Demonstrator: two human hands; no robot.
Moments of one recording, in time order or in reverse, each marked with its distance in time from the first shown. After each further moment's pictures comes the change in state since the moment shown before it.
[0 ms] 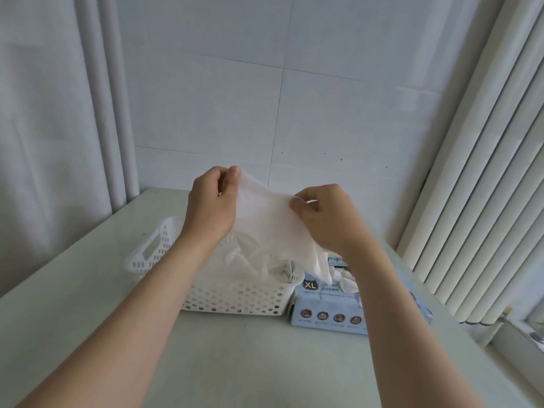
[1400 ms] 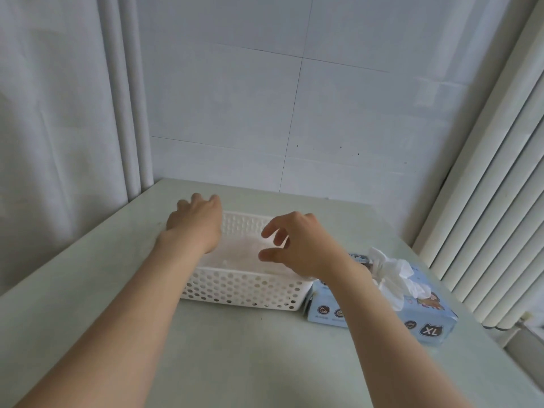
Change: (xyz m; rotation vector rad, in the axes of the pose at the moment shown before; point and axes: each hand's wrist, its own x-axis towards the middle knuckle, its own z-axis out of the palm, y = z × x) left_hand 0.003 -0.040 -0.042 1.120 -0.499 -0.198; right_hand -0.004 0.011 0.071 -0.274 -0.335 -0.135
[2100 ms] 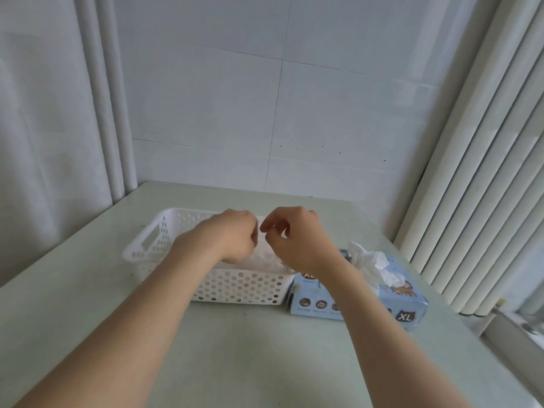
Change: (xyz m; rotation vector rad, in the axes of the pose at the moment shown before) left_hand -0.032 0.067 -0.017 -0.053 -0.203 0.321; right_hand -0.020 0.006 -0.009 0.124 0.246 -0.022
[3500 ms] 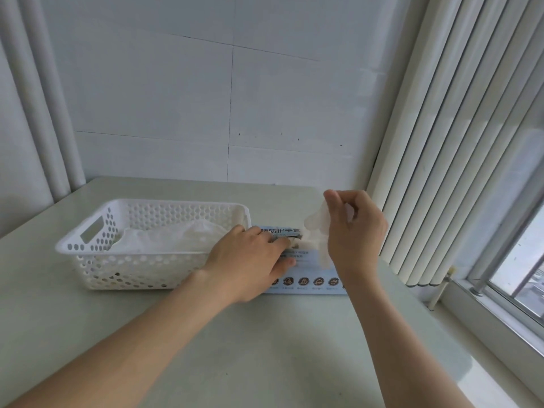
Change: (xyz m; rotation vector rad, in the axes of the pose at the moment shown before) left_hand -0.003 0.082 0.090 0.350 0.309 0.470; right_hand -0.079 0.076 -0.065 0.205 0.893 0.158
